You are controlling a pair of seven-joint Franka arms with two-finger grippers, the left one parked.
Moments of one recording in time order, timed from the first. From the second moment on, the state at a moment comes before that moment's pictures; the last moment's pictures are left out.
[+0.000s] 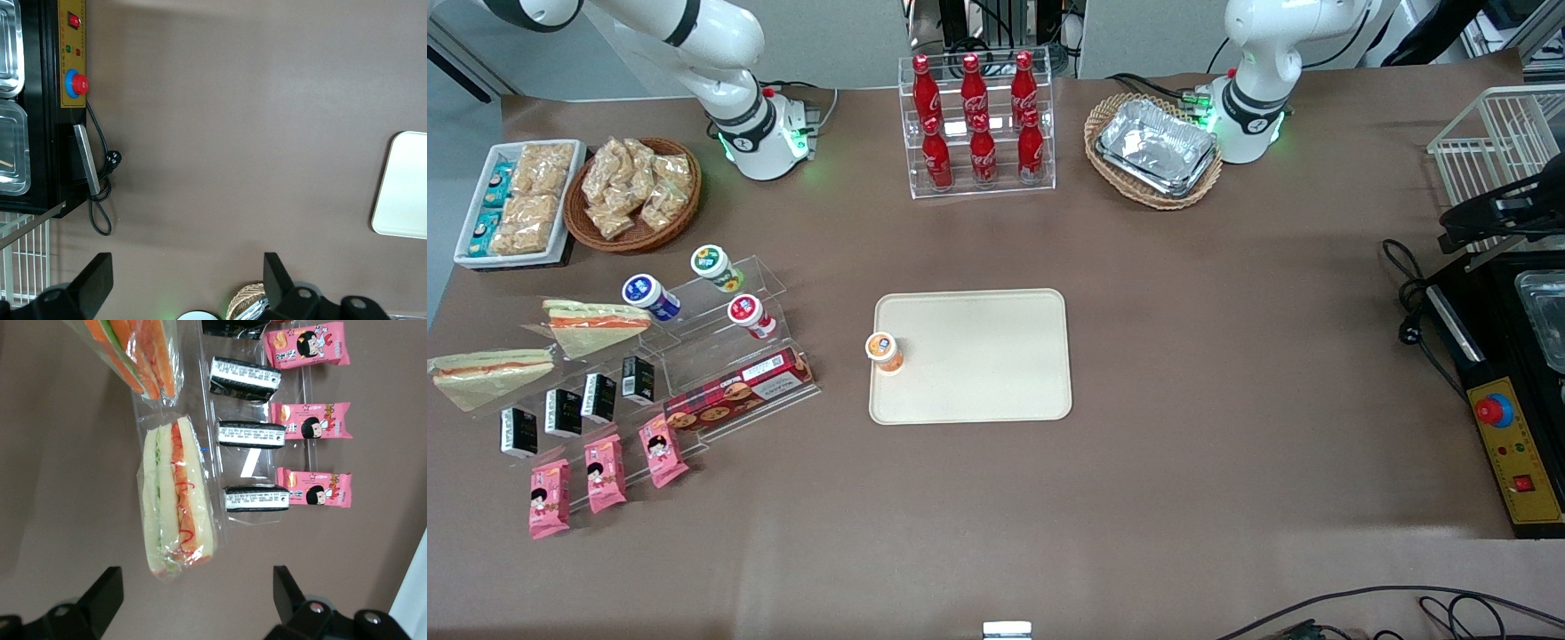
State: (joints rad) arm -0.23 0.37 -0.38 -1.55 0.17 1.95 -2.51
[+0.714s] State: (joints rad) arm -0.23 0.37 -0.38 -1.63 0.17 2.03 -2.51
